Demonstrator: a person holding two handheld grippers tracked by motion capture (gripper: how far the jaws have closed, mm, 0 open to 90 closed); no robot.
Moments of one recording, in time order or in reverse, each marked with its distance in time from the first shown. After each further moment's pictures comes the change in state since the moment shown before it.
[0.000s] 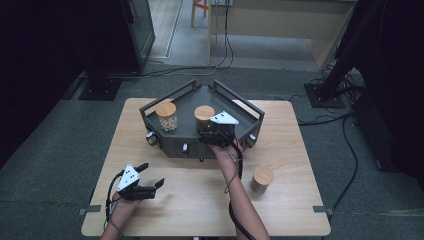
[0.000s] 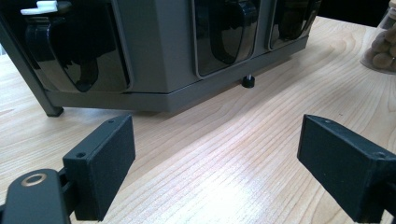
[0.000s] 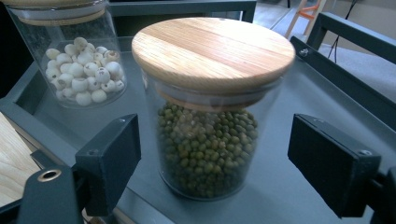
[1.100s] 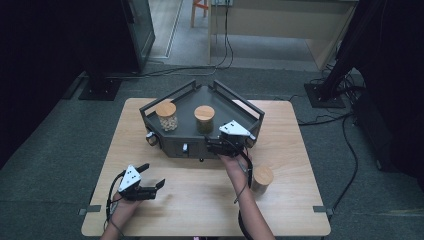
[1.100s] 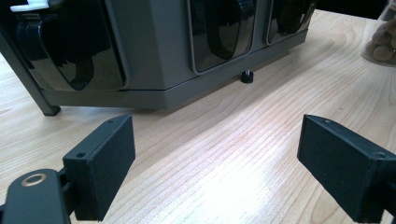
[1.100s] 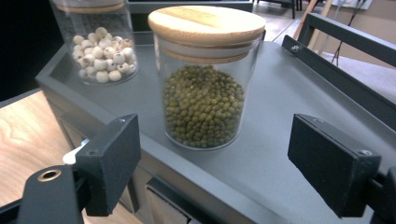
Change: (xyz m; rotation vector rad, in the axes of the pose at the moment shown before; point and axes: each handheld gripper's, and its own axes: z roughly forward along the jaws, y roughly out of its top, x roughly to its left) left arm -0.001 0.001 0.001 0.011 -0.002 0.017; right arm -0.011 -0.026 -0.035 -0.042 0.033 -0.021
